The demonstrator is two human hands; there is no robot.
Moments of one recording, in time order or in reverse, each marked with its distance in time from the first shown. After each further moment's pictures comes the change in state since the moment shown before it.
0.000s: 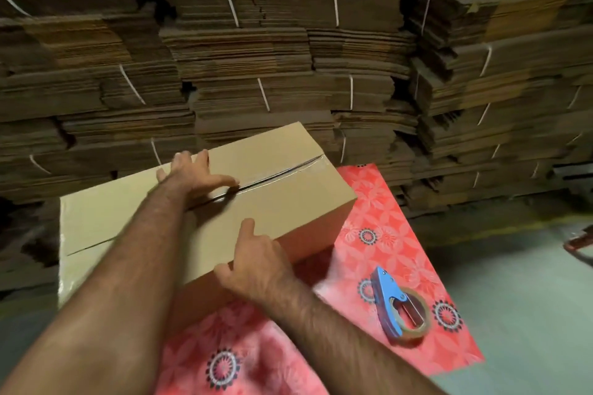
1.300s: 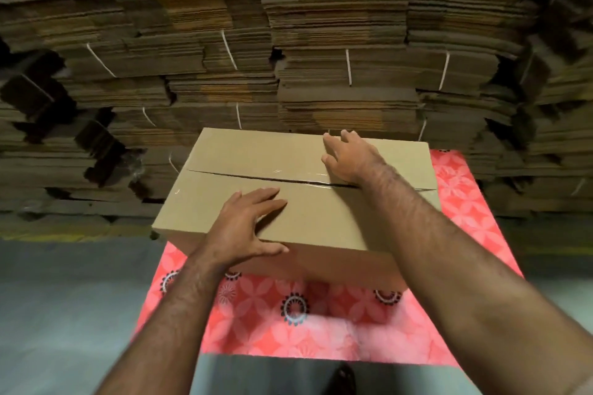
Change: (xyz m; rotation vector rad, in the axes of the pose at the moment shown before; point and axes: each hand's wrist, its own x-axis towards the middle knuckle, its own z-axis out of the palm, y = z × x) left_hand -0.163 -0.122 0.071 -0.194 0.170 0.480; right_hand 0.119 0.013 -0.028 -0.369 -0.023 -0.053
